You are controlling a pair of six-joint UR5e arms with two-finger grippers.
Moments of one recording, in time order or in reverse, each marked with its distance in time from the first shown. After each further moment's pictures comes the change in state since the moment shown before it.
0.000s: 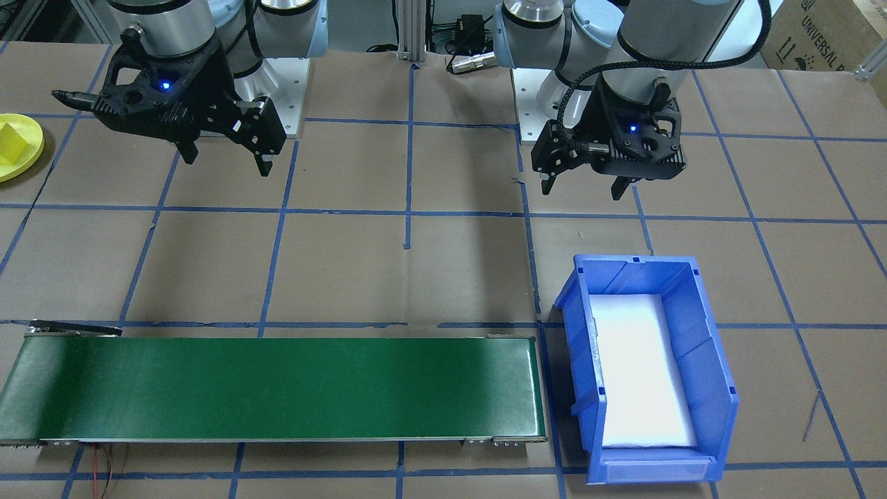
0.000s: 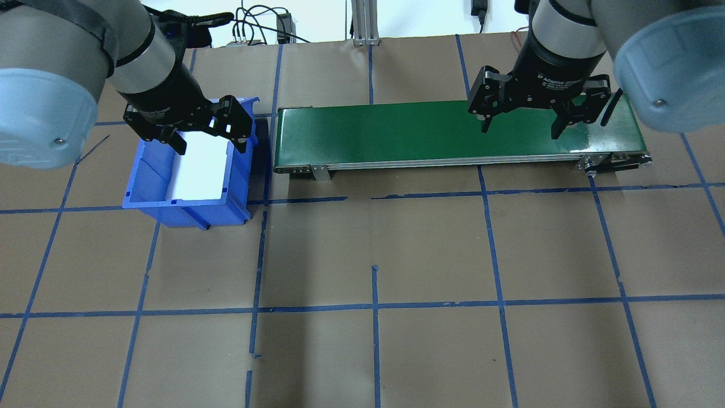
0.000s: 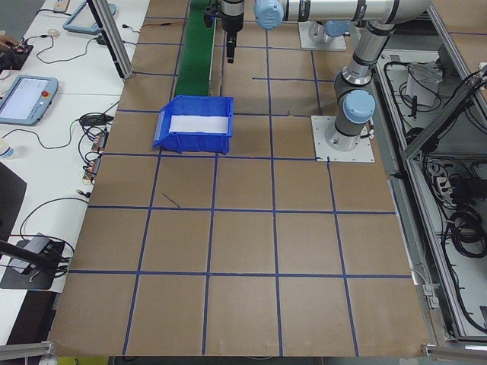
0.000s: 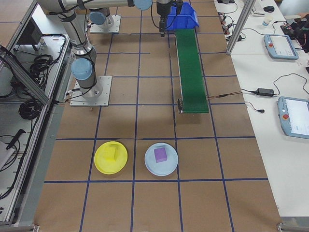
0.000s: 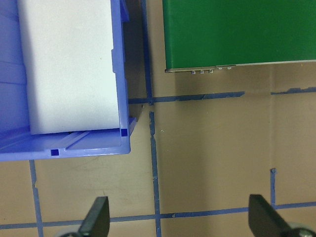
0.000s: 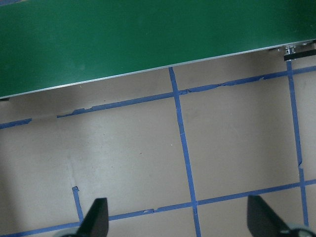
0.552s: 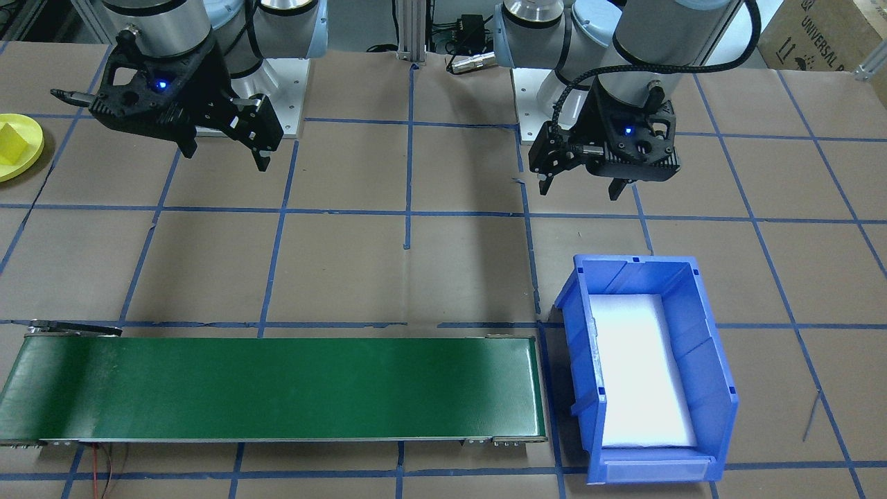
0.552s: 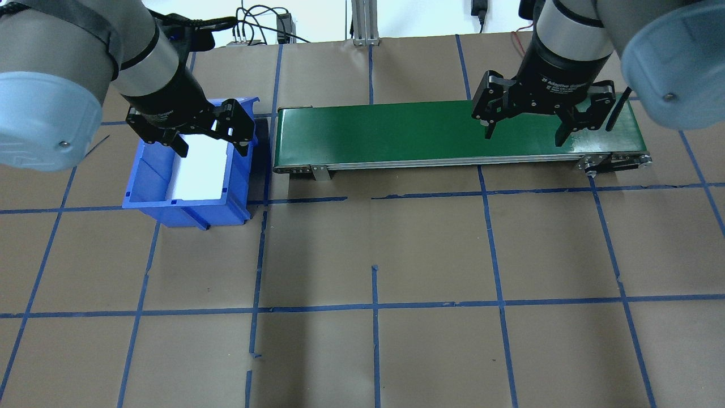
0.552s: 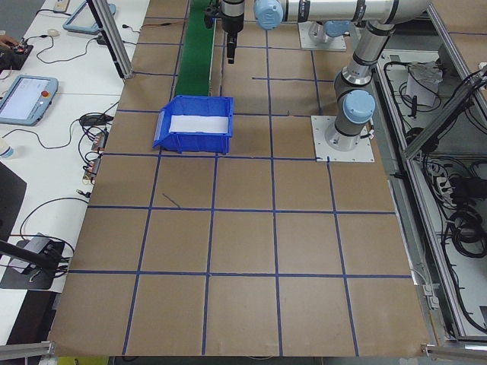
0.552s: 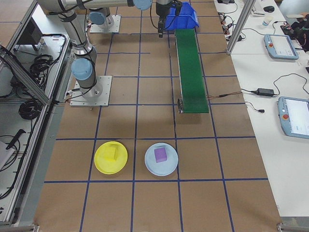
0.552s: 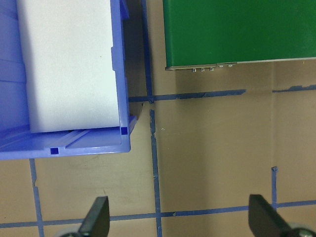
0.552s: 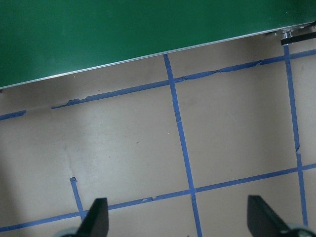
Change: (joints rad) left arm -0.010 -0.002 -0.007 0.000 0.008 0.001; right arm -0.006 -0.002 -0.005 0.051 0.003 0.038
